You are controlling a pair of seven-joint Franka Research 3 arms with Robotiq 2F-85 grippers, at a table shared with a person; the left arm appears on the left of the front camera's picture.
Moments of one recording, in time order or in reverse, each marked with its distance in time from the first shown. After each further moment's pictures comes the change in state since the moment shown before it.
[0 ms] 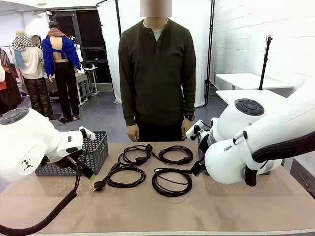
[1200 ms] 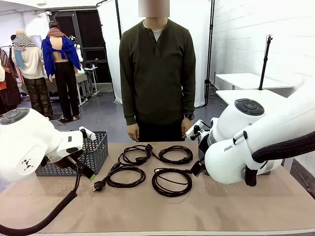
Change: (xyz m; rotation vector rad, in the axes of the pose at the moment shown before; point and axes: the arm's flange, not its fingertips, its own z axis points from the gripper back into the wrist) left arm 0.000 -0.001 0.000 0.000 0.000 -0.002; right arm 0.000 0.000 0.000 0.000 0.000 0.000
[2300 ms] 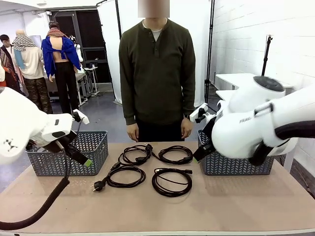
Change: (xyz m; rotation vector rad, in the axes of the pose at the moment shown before) left arm 0.016 0.011 0.074 -0.078 -0.100 -0.142; right arm 0.014 -0.018 0.075 0.102 -0.070 0.022
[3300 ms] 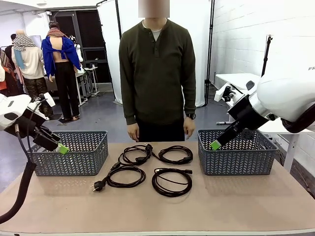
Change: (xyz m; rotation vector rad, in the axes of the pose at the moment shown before) left arm -0.025 0.063 0.063 -0.187 -0.118 -0.083; right arm -0.018 -0.040 0.073 0.196 -0.089 0.094
